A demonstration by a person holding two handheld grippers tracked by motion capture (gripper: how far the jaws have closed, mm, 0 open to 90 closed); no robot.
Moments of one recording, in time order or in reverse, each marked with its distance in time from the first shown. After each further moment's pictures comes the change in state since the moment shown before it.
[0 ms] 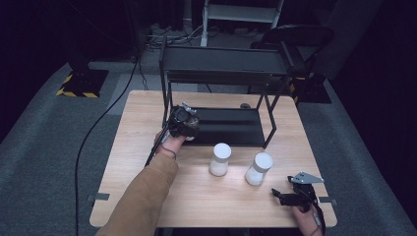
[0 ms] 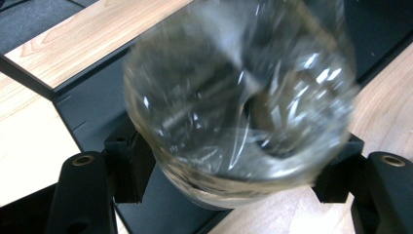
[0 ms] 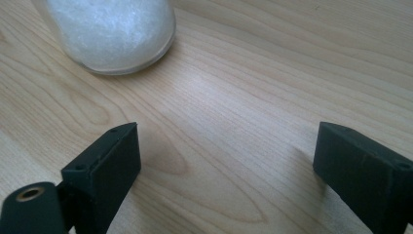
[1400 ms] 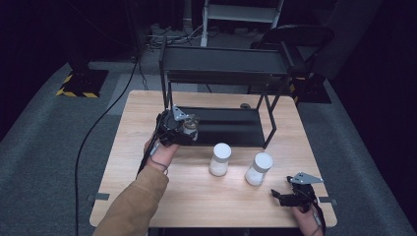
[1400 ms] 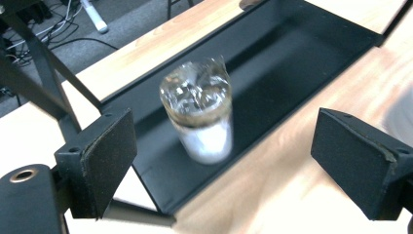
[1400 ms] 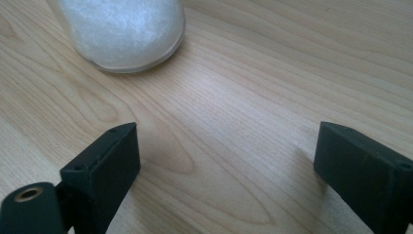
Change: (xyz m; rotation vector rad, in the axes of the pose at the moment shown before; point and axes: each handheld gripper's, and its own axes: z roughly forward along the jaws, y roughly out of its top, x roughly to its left) left arm -0.037 -0.040 -0.091 -0.136 0.059 0.030; right arm -0.002 0.001 0.000 0.002 0.021 -0.017
